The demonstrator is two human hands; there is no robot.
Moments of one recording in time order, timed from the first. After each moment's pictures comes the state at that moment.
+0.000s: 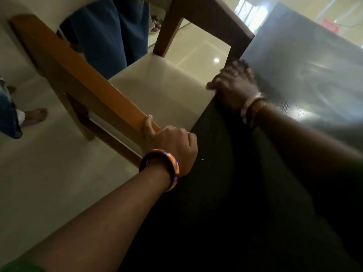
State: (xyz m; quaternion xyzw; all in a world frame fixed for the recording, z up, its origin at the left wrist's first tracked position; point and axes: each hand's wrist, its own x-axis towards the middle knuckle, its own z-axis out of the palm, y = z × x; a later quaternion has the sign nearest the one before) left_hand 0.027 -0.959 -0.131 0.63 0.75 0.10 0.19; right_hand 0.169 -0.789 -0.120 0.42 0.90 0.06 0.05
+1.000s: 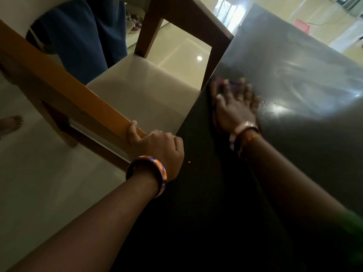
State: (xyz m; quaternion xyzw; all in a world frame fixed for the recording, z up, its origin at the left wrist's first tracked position) left_hand 0.026 -0.958 -0.126 0.63 0.75 0.11 0.19; right_hand 0.194 -0.837 -0.130 0.73 0.68 -0.06 -0.03
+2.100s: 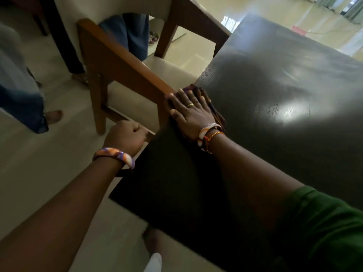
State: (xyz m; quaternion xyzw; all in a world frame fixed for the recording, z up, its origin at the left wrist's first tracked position) left_hand -0.052 -1.138 -0.110 0.45 0.77 0.27 0.36; right_hand 0.111 -1.040 -0.113 0.49 0.86 -0.12 0.01
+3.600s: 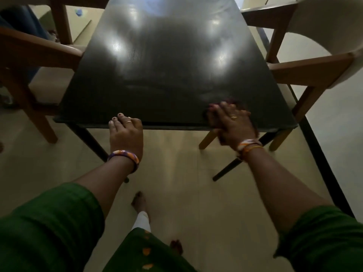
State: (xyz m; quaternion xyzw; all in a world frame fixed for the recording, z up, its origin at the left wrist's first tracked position) left_hand 0.098 -1.375 -0.119 0.78 0.61 -0.08 -0.10; right_hand 0.381 -1.426 -0.129 0.76 0.65 -0.02 -0.04
